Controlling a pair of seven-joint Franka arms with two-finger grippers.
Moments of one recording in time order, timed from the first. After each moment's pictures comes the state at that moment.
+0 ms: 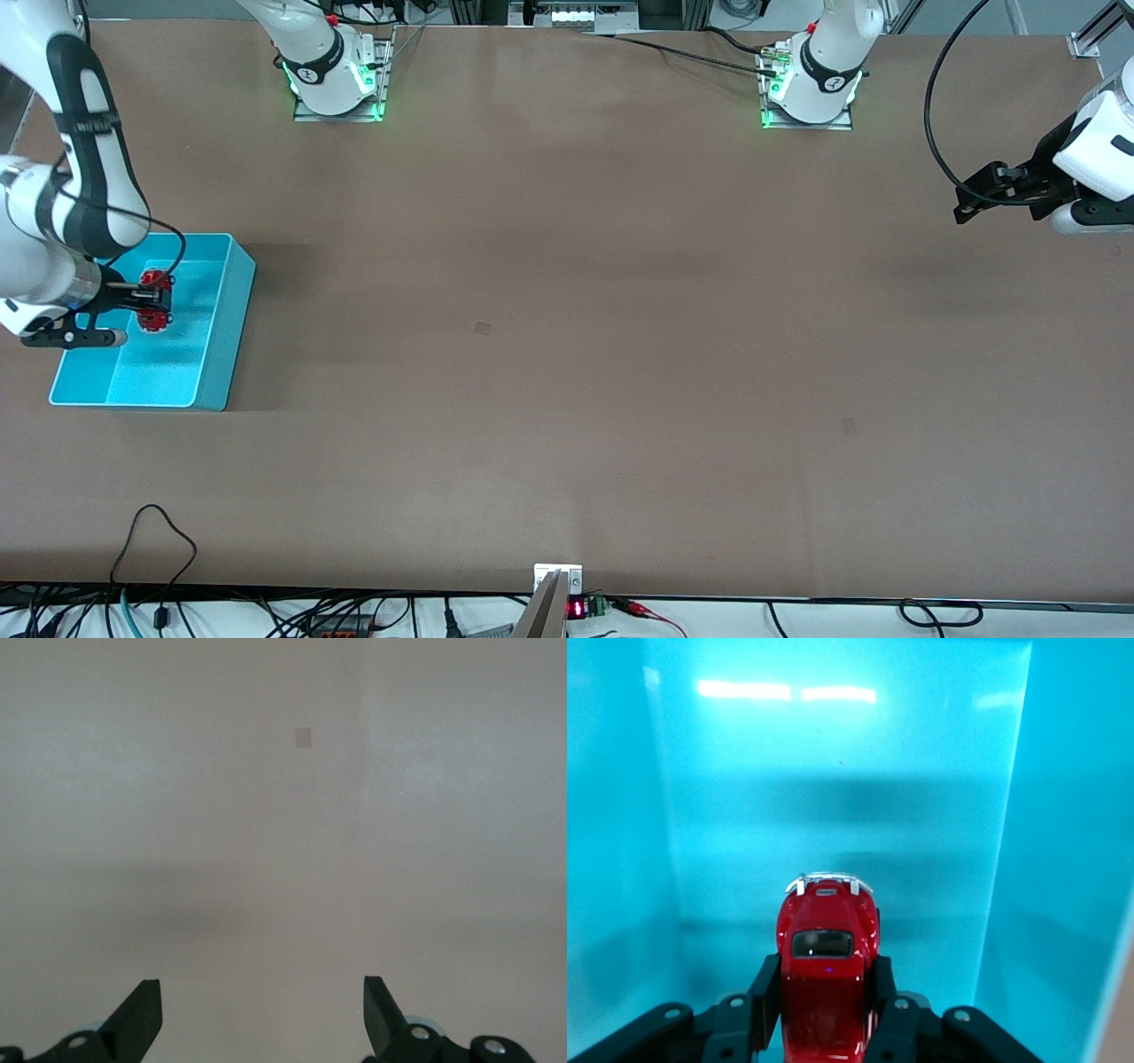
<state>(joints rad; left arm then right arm) 0.08 -0.10 -0.07 -1.78 0.01 1.67 -0.05 -0.15 0.43 -0.18 -1.95 -0.08 2.25 -0.26</state>
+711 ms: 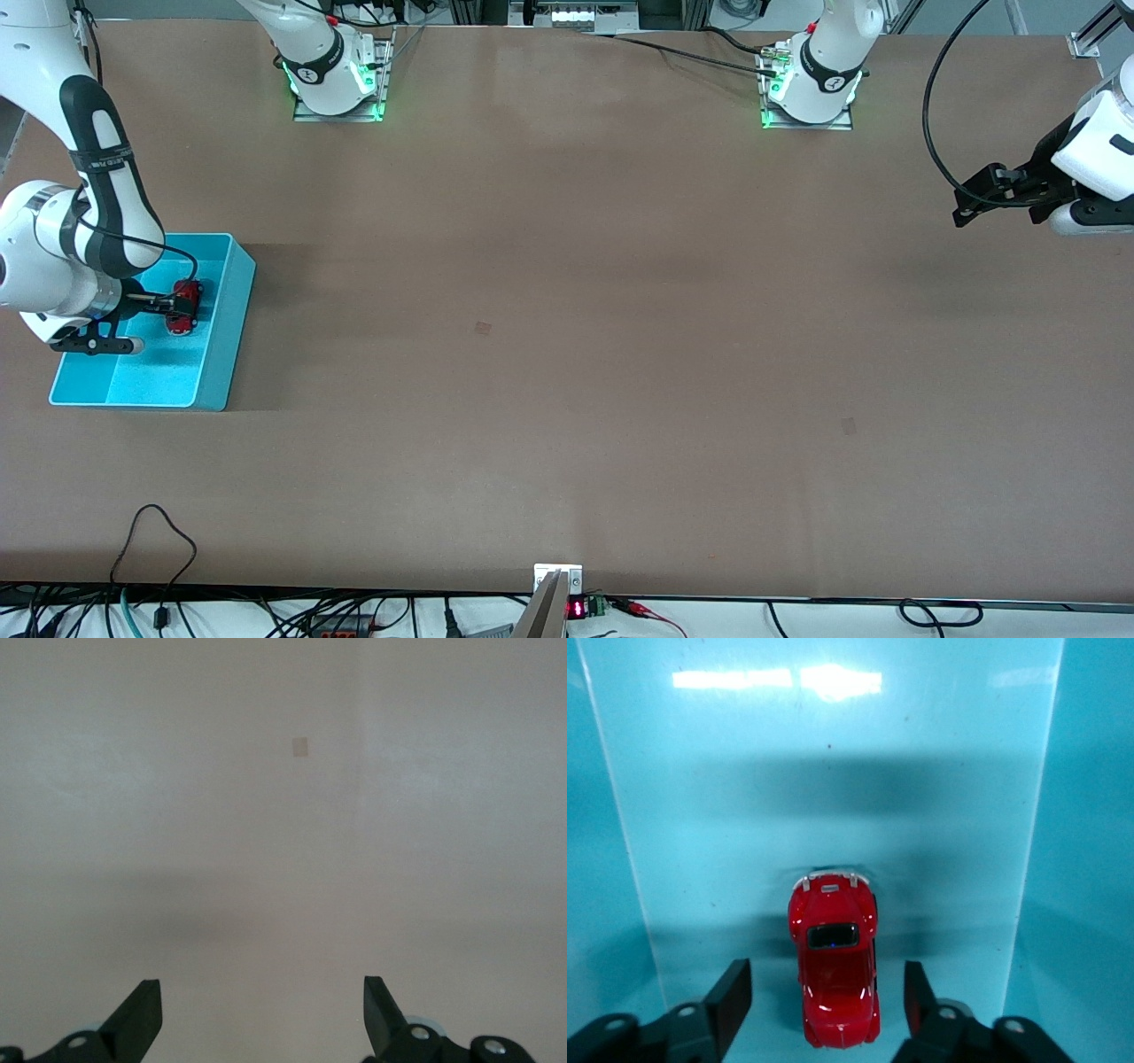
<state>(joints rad) 0.07 -0.10 -0.07 -1.78 0.01 1.69 -0.05 -0.16 0.47 -0.18 -1.94 -0.05 2.27 -0.25</state>
